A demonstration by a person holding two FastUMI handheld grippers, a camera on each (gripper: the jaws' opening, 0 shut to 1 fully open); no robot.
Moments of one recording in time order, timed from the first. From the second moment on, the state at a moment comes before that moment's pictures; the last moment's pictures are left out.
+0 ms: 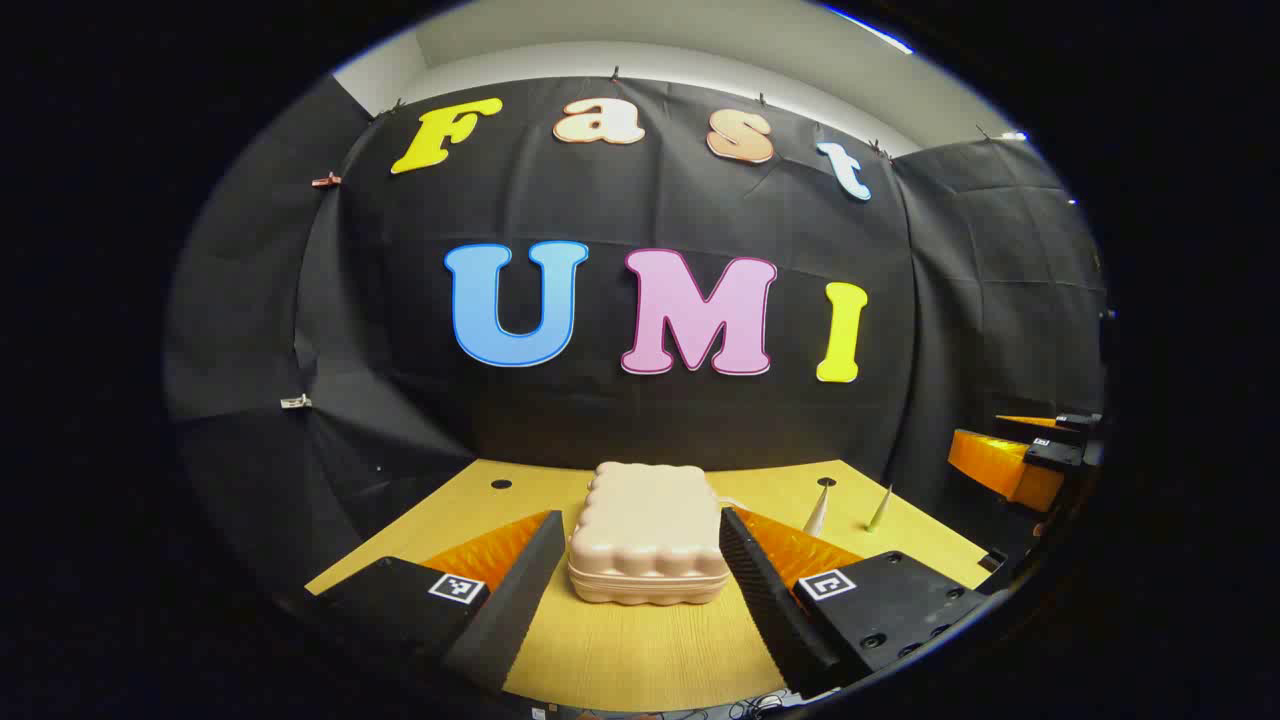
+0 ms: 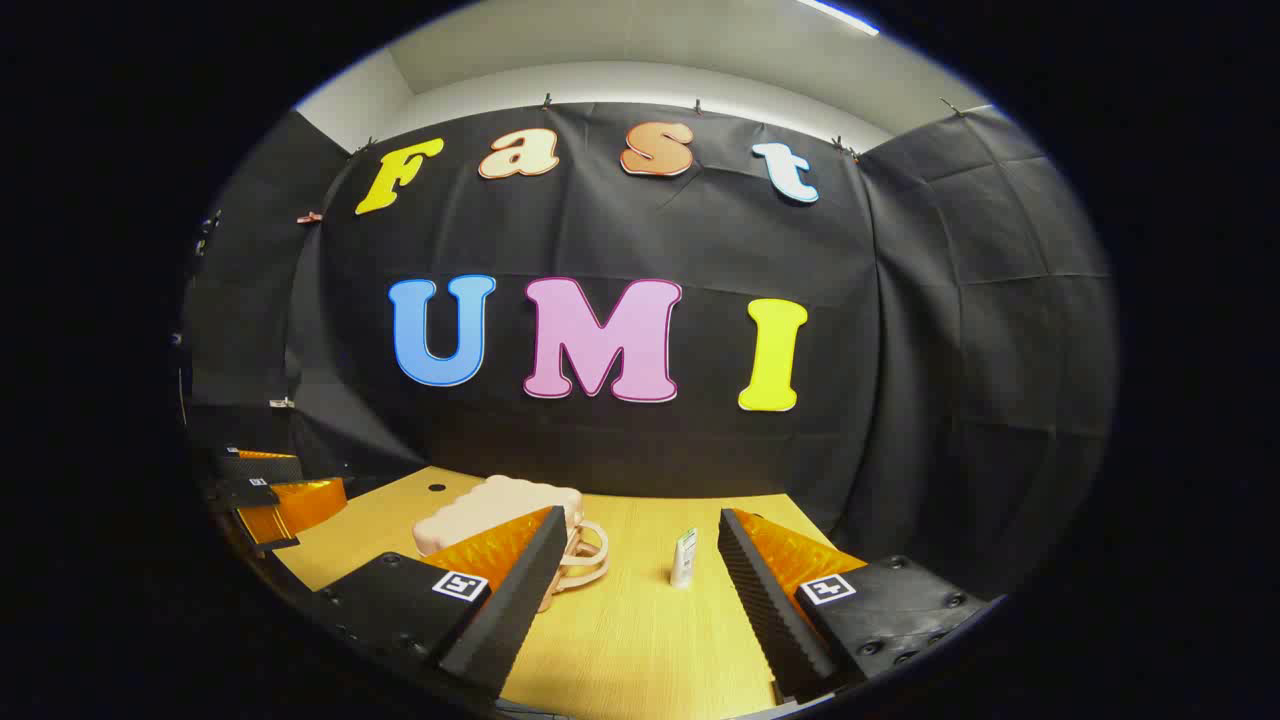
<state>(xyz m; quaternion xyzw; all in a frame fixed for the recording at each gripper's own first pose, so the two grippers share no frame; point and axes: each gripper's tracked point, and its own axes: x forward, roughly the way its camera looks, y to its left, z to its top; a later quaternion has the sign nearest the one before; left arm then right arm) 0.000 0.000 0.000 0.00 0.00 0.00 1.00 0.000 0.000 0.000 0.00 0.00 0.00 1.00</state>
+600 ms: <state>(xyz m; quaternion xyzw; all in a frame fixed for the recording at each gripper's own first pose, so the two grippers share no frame) -0.003 -0.007 -0.019 0.02 0.02 -0.02 1.00 -0.011 -0.011 -0.017 0.00 0.02 -0.02 1.00</state>
